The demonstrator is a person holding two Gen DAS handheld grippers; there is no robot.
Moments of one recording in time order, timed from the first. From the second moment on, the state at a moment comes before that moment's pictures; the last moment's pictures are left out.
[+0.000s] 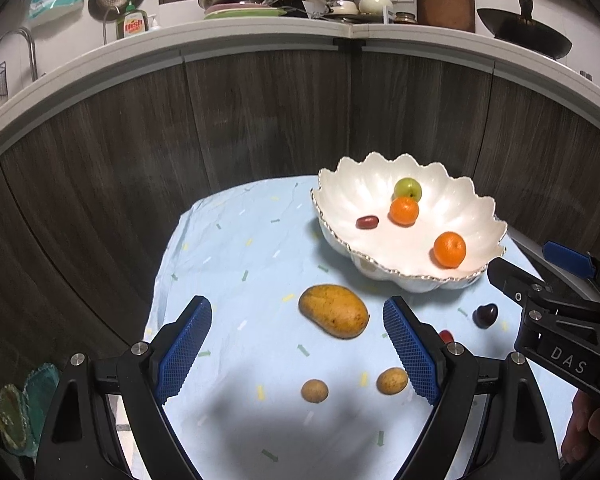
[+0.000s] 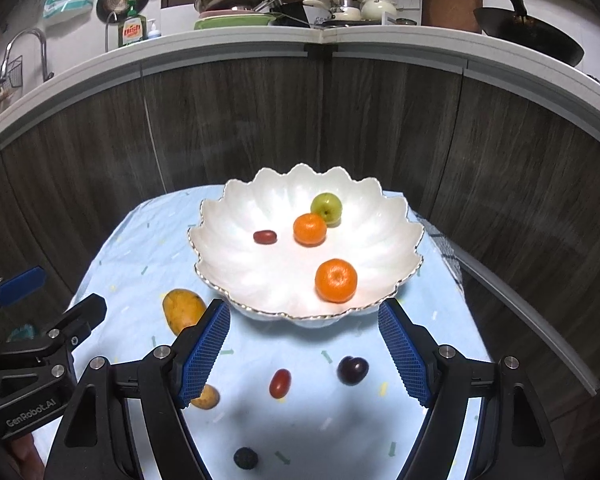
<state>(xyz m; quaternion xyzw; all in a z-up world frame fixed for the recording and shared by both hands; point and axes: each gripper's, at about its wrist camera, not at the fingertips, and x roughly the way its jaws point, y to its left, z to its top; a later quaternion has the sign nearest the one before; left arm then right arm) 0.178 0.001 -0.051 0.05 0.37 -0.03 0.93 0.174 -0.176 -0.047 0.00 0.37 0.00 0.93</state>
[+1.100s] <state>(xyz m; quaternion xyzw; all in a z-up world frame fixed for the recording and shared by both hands) 0.172 0.003 -0.124 0.06 0.42 -0.04 0.91 0.172 -0.162 -0.115 -0.01 0.41 0.03 0.91</state>
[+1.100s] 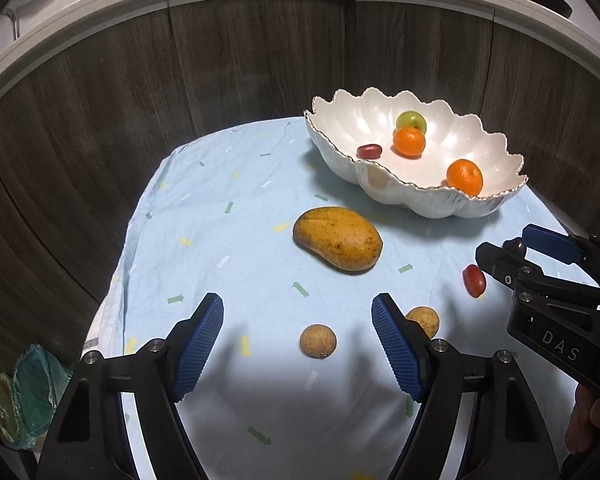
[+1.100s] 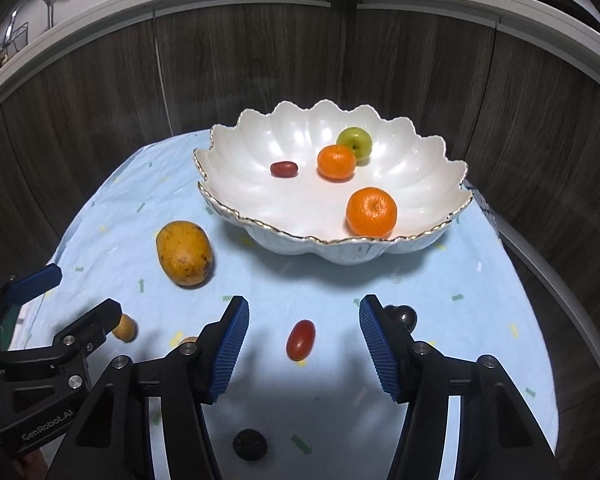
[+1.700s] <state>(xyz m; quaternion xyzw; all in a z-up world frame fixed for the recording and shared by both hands) 0.176 -0.002 -0.149 0.05 0.44 -0.05 0.90 0.178 -0.167 -0.138 0.00 0.43 0.03 0.90</state>
